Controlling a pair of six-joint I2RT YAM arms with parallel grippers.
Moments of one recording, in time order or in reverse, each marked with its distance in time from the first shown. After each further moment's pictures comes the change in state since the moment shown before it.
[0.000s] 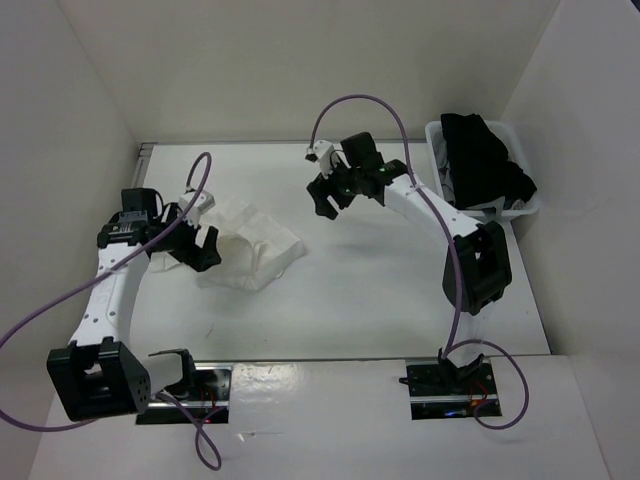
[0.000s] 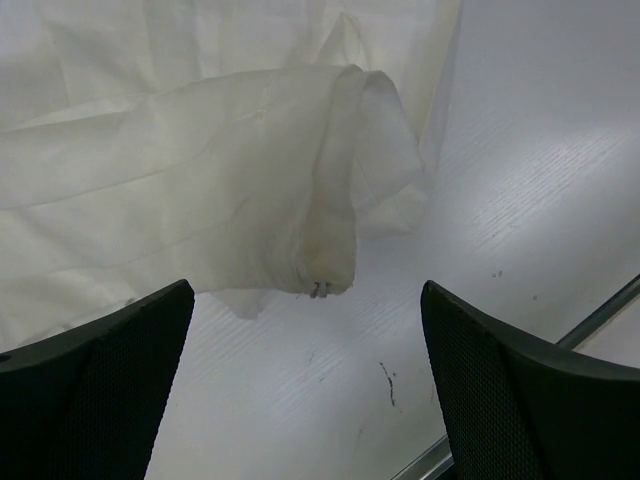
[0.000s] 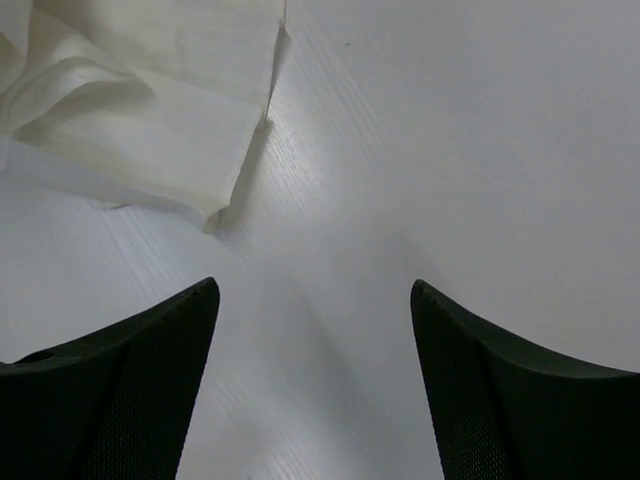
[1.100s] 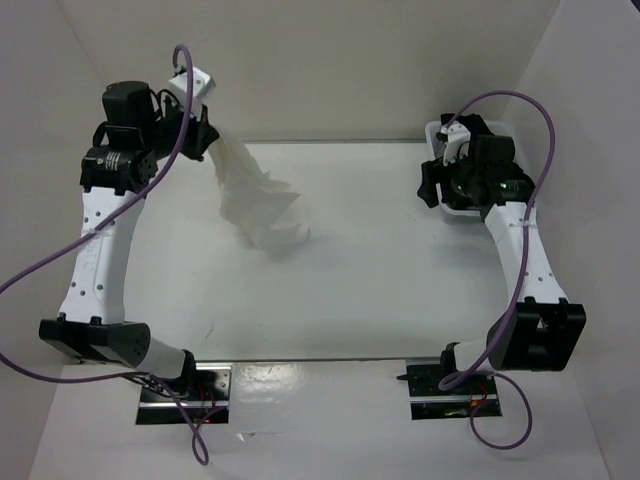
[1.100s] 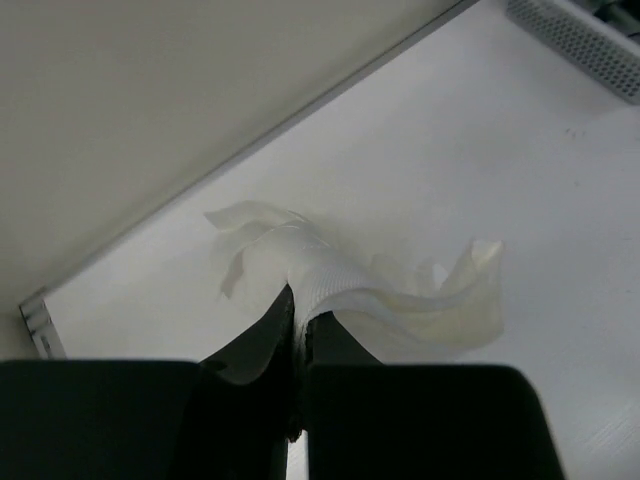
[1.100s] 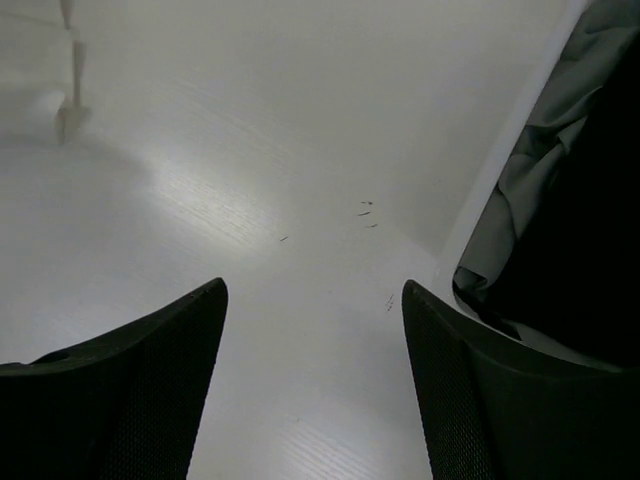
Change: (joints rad) left arm -0.208 0.293 0.803 0.096 -0.159 -0.286; right arm -0.570 -0.459 -0.278 -0.066 -0.059 0.016
